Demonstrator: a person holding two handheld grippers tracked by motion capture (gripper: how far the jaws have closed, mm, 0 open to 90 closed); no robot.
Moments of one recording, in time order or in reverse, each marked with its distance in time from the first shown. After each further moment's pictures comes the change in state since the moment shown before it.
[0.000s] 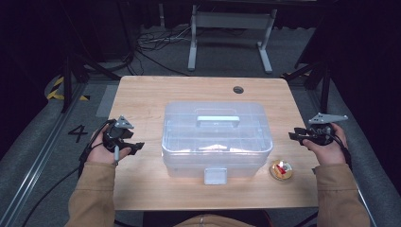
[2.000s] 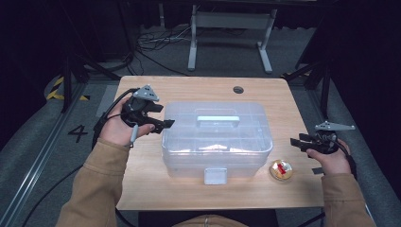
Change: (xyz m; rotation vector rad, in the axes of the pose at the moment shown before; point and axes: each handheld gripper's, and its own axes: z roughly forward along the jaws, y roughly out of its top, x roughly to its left) left arm -0.052 0.115 -0.051 -0.175 -0.146 0.191; right arm 0.001 -0.029 -0.004 -0.047 -0.019 0.195
